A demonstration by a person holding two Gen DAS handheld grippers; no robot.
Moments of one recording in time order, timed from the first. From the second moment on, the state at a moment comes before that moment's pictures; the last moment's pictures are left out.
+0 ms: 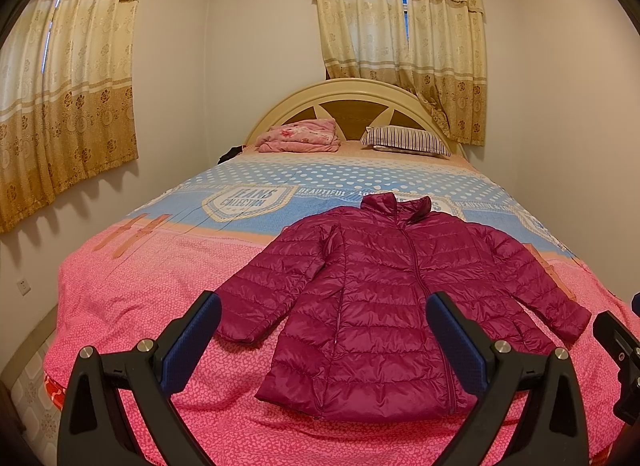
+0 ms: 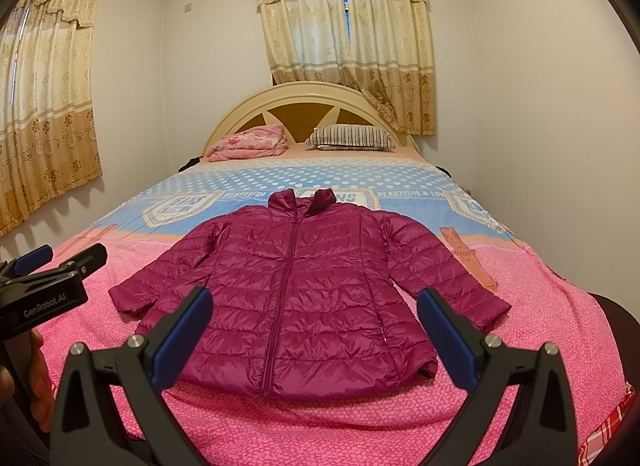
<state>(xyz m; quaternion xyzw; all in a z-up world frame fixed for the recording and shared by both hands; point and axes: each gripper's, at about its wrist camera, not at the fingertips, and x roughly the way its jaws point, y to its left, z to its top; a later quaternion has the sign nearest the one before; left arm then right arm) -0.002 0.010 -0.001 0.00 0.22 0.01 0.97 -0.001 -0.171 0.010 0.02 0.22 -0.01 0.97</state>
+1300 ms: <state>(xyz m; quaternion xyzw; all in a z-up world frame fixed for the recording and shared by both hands) 0.174 0.018 -0.096 0.06 0.32 0.06 0.94 0.123 -0.380 -0.119 0.17 0.38 -0.19 0.89</state>
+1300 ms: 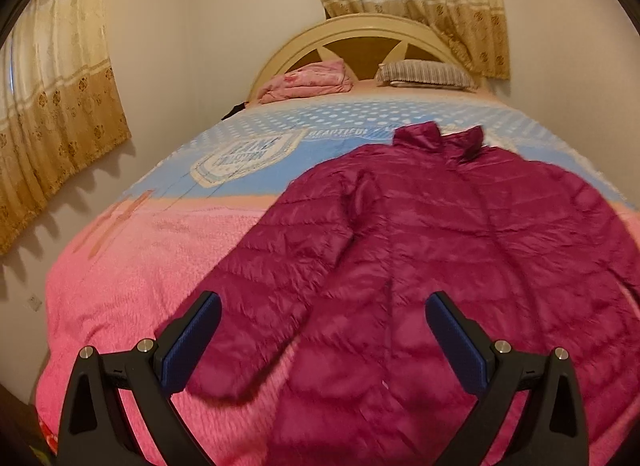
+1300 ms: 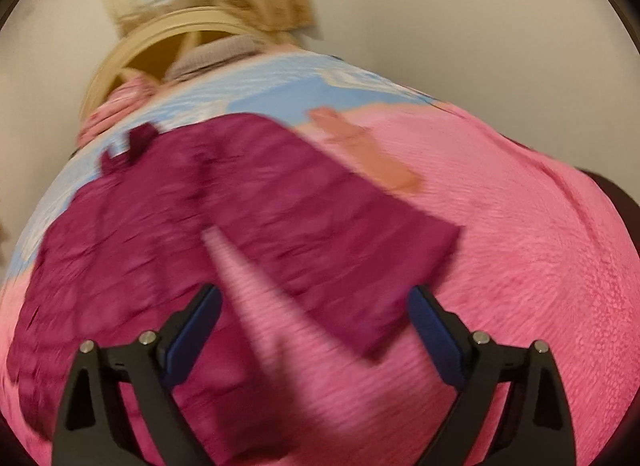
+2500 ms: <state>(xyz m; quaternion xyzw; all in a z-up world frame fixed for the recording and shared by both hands) 0.346 0.103 -0.132 0.08 0.37 0.16 0.91 0.267 -0.393 -0.068 0.02 0.35 -0.19 0.91</state>
